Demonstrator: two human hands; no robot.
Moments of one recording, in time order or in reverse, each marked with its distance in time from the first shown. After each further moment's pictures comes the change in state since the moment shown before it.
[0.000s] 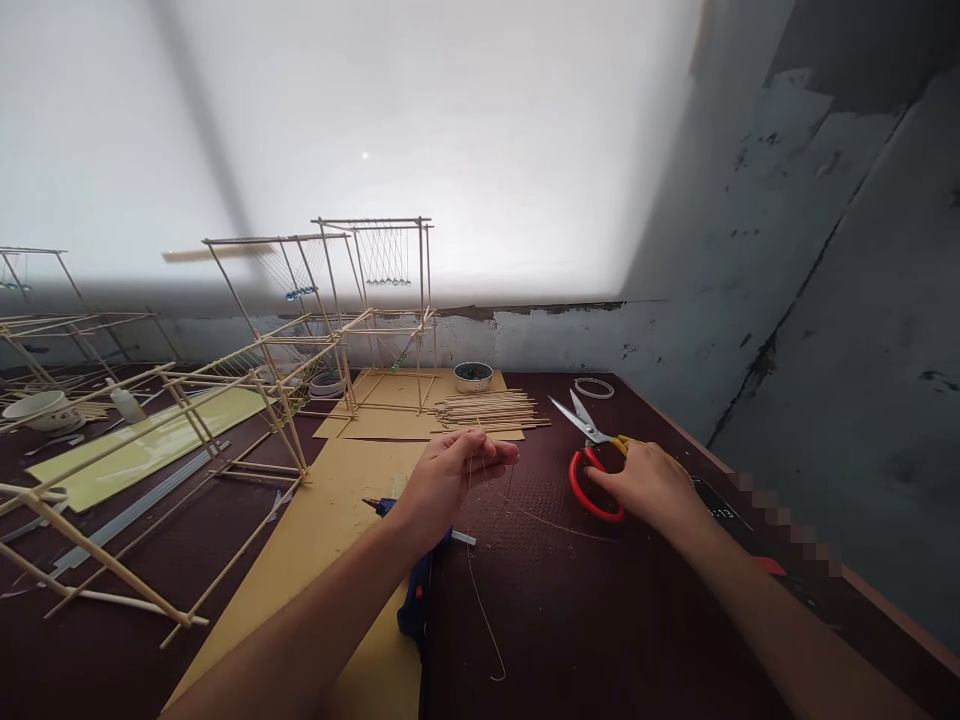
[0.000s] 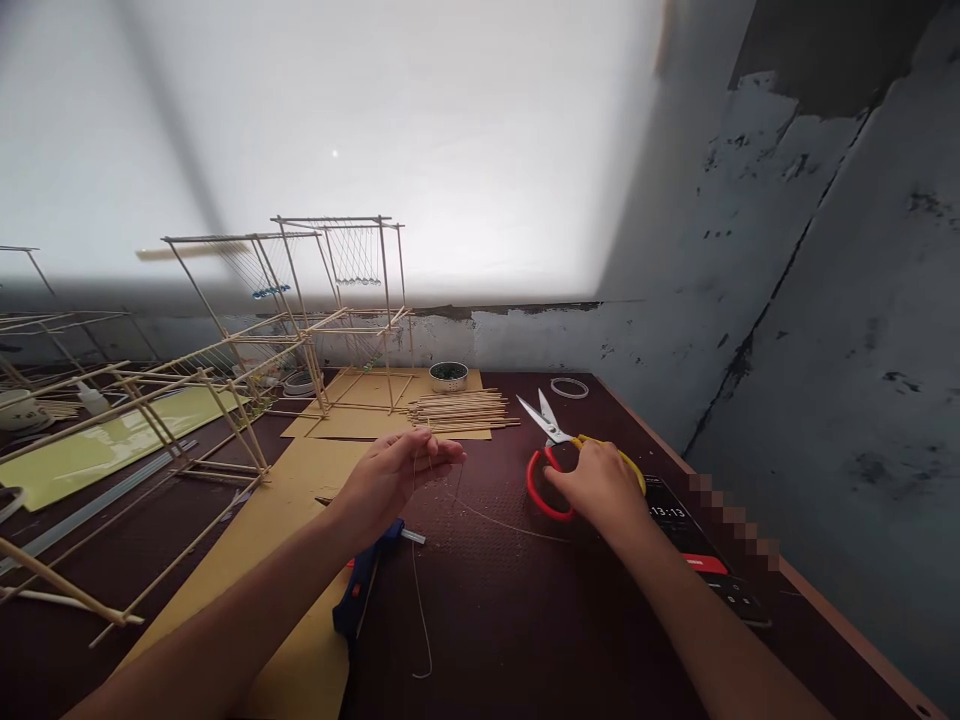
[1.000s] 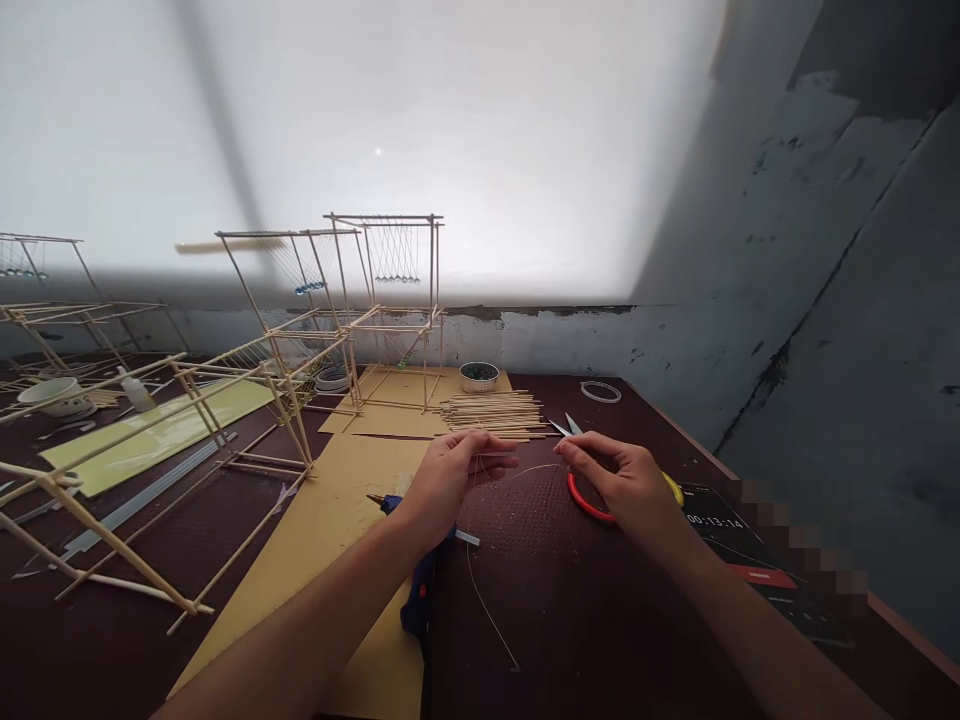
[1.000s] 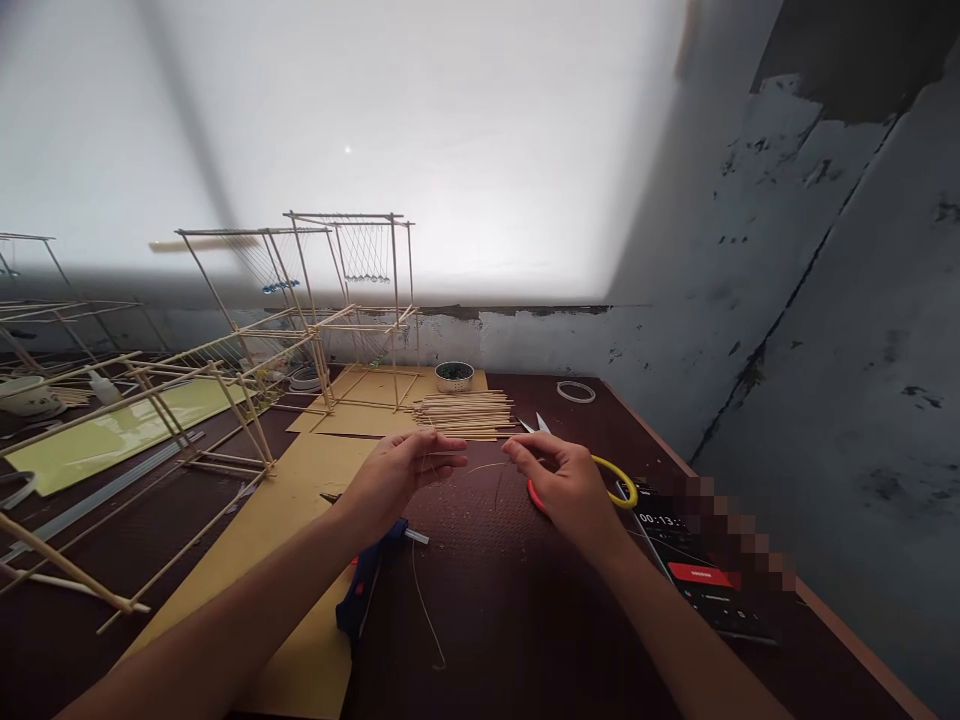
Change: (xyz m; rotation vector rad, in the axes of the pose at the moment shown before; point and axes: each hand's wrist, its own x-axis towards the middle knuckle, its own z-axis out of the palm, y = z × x) left_hand 0.003 -0.004 -0.004 0.068 0.064 -0.012; right_hand -0.045 -0.045 -0.024 0.977 -0.109 -0.404
